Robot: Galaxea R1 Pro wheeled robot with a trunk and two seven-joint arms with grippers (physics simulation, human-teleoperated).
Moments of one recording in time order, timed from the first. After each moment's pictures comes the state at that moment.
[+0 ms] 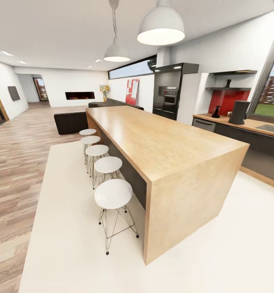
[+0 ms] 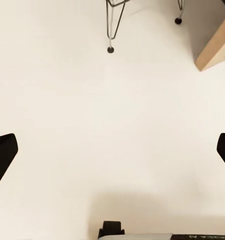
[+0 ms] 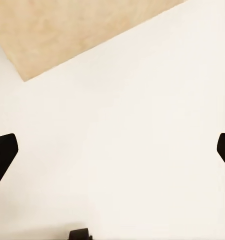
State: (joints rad) left arm -0.11 0.02 0.02 -0.37 0.01 -0.33 0.00; right arm -0.03 -0.08 -0.13 -0.48 0.00 -0.34 0.00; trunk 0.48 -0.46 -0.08
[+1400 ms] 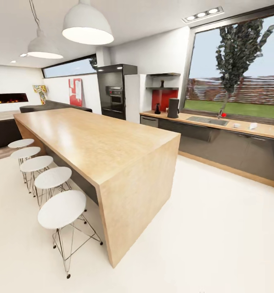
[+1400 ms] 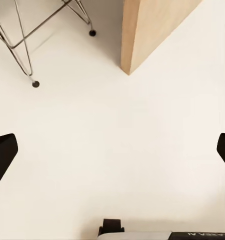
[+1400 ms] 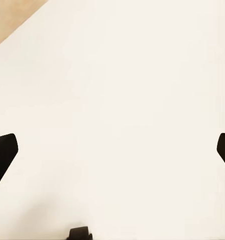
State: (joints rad) left arm -0.11 0.02 0.02 -0.37 0.01 -0.33 0.00; right arm -0.03 -0.08 -0.13 -0.48 0.00 -0.34 0.00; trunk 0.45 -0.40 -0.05
